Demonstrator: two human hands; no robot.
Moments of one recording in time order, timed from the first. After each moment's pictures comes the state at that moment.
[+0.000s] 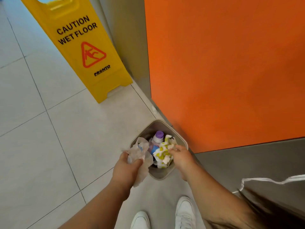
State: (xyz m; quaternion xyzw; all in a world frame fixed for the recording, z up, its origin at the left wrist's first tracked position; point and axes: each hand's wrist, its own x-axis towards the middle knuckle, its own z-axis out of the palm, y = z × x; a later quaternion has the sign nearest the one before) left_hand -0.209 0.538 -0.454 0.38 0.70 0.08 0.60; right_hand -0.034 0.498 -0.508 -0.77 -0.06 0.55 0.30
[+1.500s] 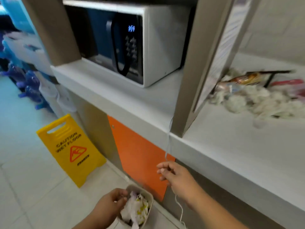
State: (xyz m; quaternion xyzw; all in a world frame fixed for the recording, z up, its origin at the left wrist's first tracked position) left_hand -0.201 0.526 -0.114 0.69 0.48 -0.02 0.53; right_hand -0.007 0.396 -0.057 -0.74 -0.27 0.39 0.48
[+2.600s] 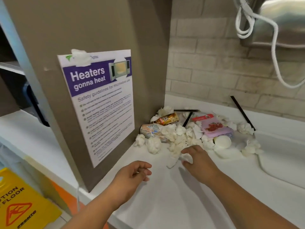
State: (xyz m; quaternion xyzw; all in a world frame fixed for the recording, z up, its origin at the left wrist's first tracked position) left_hand 0.094 0.392 0.069 0.77 0.24 0.08 0.58; right_hand 0.292 0.226 0.057 -0.90 -0.35 0.06 0.25
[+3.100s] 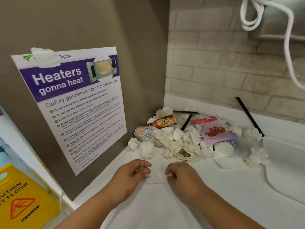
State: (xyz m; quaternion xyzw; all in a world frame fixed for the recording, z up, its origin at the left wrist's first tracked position) left_hand 0.144 0.381 0.071 0.78 0.25 0.10 0.56; right_hand 0.299 0.242 0.027 -0.87 -0.42 0.08 0.23
